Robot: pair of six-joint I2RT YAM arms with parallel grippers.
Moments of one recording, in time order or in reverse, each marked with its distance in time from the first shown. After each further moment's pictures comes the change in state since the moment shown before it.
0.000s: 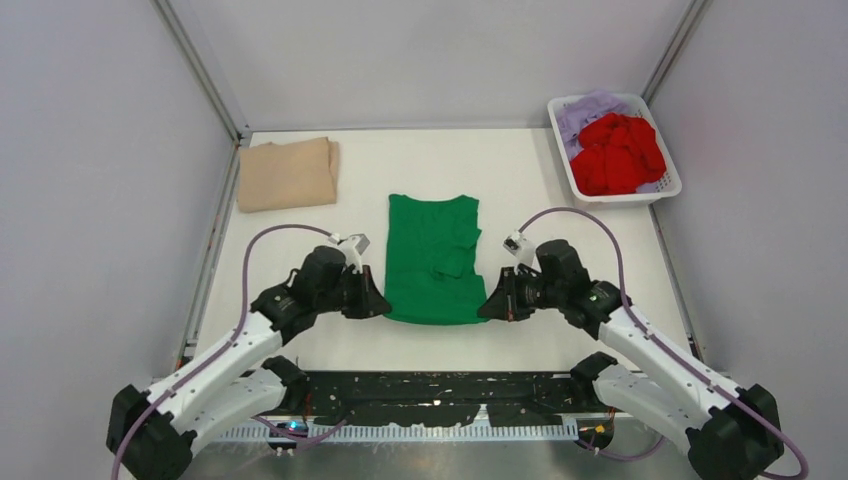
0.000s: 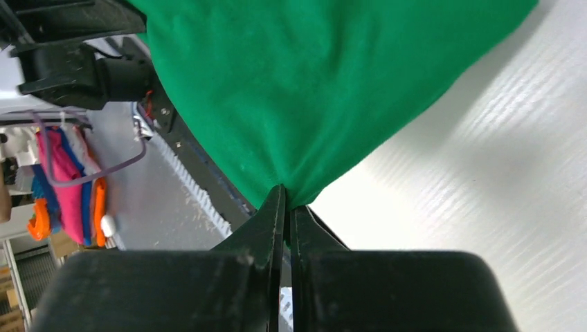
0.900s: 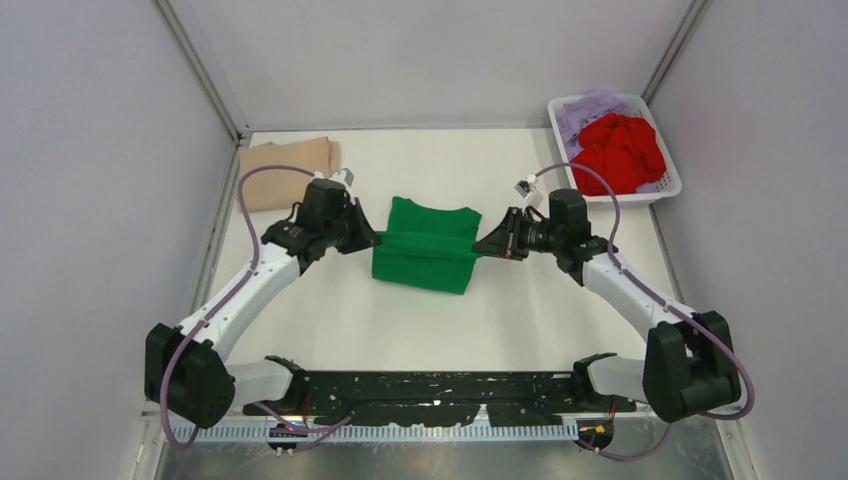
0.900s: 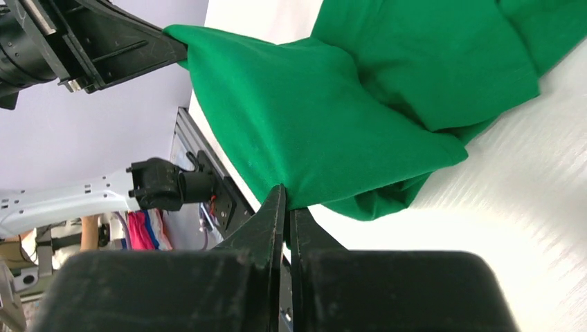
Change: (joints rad) left arm 0.196 0.293 0.392 -0.074 -0.158 0.011; right arm -0.257 0.324 0.176 0.348 -0.236 0.094
